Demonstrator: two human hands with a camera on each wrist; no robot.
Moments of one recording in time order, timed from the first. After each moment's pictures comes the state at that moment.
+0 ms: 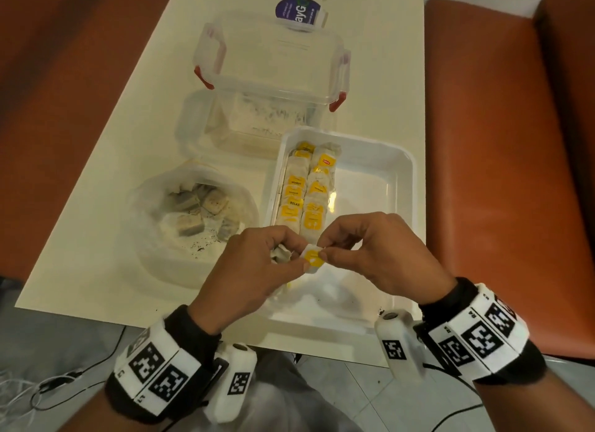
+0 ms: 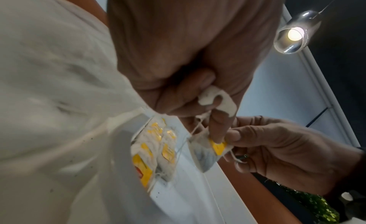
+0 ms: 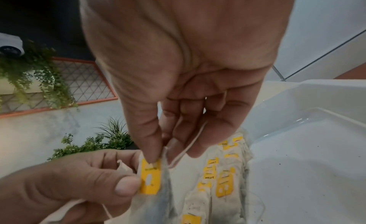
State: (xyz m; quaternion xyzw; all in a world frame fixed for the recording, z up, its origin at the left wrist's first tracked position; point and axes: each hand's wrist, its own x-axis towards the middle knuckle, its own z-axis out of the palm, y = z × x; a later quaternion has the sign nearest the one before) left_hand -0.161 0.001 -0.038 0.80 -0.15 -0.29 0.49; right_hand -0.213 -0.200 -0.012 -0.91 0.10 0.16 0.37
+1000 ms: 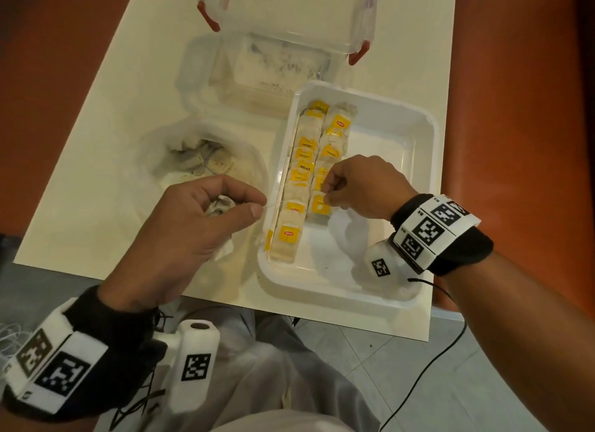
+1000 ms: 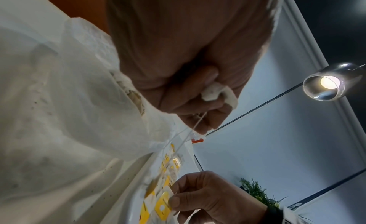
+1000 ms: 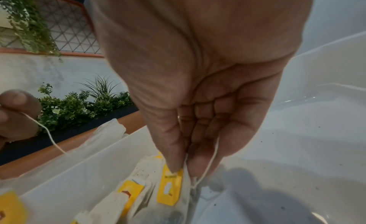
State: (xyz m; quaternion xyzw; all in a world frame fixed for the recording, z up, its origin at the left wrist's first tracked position) left_hand -0.151 0.052 -0.018 0.75 0.01 -0.27 0.60; right_hand -0.152 -0.201 -0.057 -0.92 0.13 0.26 0.24
